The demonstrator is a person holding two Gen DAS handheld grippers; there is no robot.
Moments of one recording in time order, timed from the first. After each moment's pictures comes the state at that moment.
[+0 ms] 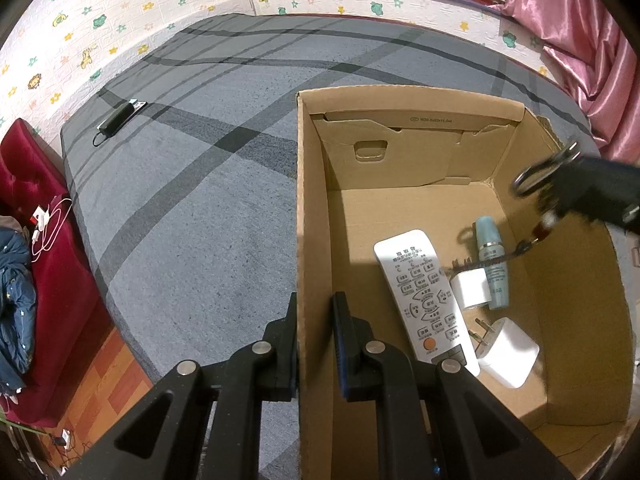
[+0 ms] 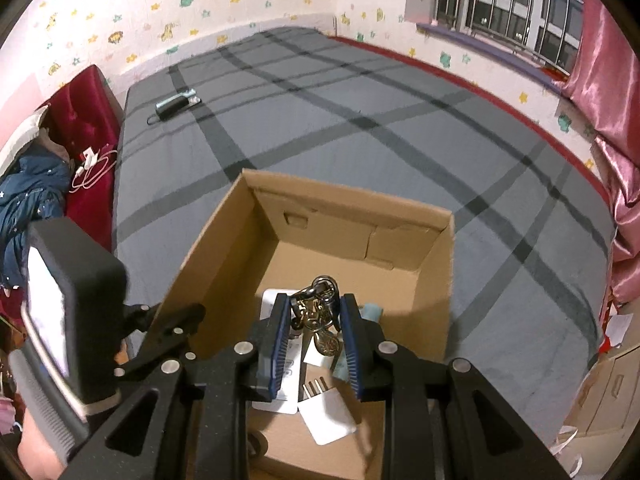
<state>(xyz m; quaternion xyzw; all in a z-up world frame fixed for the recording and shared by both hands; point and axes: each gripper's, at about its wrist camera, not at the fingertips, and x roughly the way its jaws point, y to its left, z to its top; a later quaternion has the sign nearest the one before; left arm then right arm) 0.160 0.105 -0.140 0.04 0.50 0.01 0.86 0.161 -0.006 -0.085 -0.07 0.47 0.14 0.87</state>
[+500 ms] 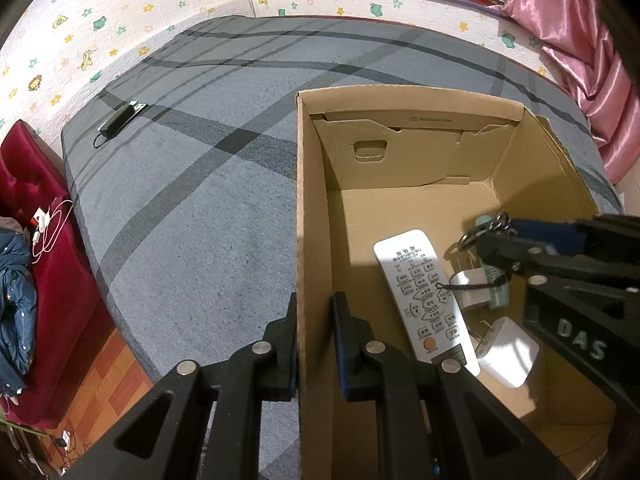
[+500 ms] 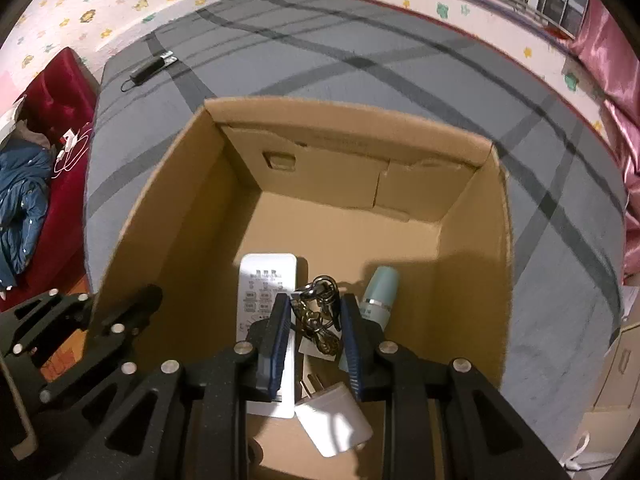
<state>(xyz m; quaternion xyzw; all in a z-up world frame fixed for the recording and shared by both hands) 0.159 0.103 -0.139 0.04 0.50 0.01 0.86 0.190 -0.002 -0.149 -0.06 0.54 0.12 0.83</state>
